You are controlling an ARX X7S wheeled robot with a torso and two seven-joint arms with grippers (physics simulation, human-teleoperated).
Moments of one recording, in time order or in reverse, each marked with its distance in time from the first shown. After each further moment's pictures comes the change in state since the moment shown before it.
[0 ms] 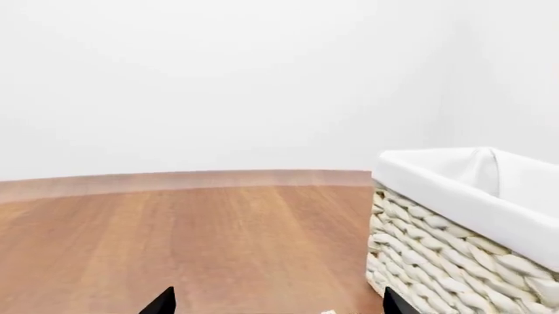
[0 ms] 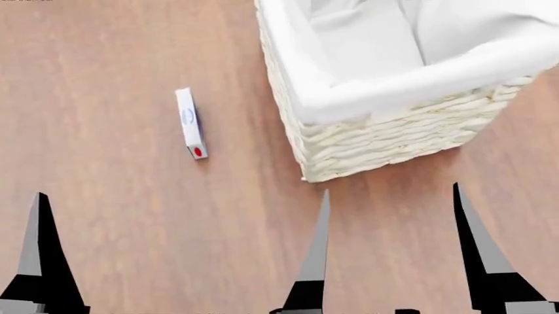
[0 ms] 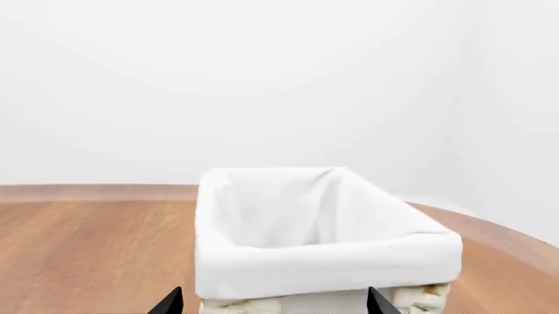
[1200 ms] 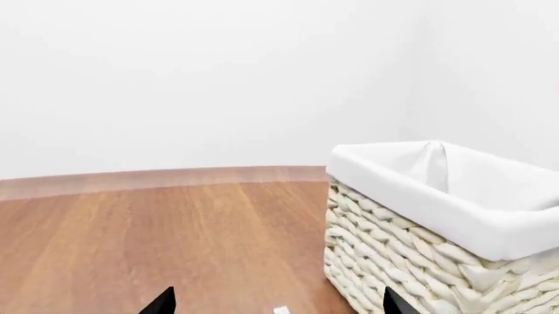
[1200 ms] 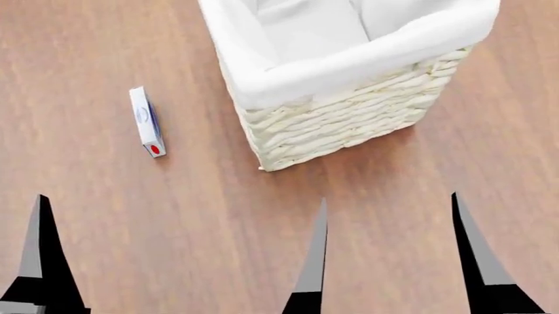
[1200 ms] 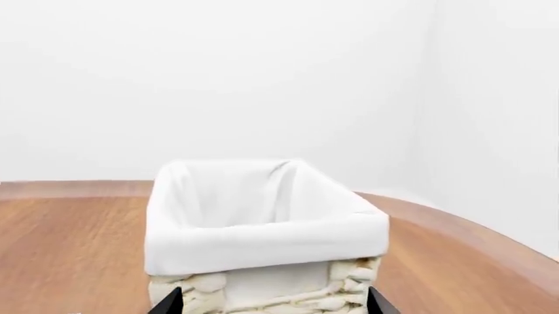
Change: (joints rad) left arm 0.003 -0.015 0.012 -0.007 -0.009 0.015 -0.014; right arm -0.026 0.017 -0.023 -0.013 -0.022 -0.010 0.027
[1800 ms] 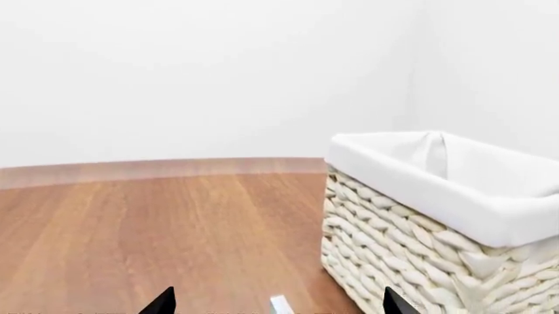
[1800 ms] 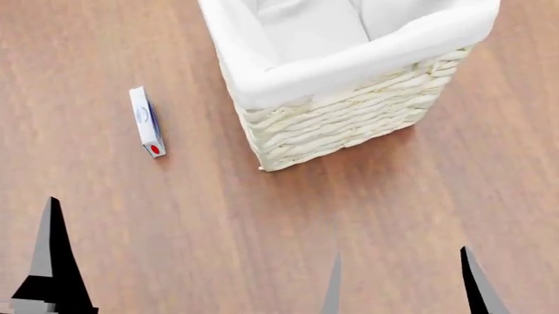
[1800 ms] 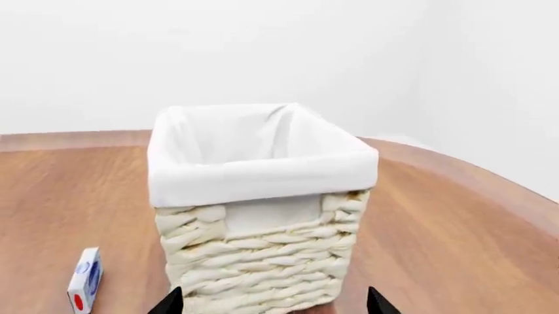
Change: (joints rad) left arm -0.010 0.002 0.013 -0.052 -0.012 0.029 0.010; right arm -0.177 0.064 0.054 -0.134 0.097 0.098 0.044
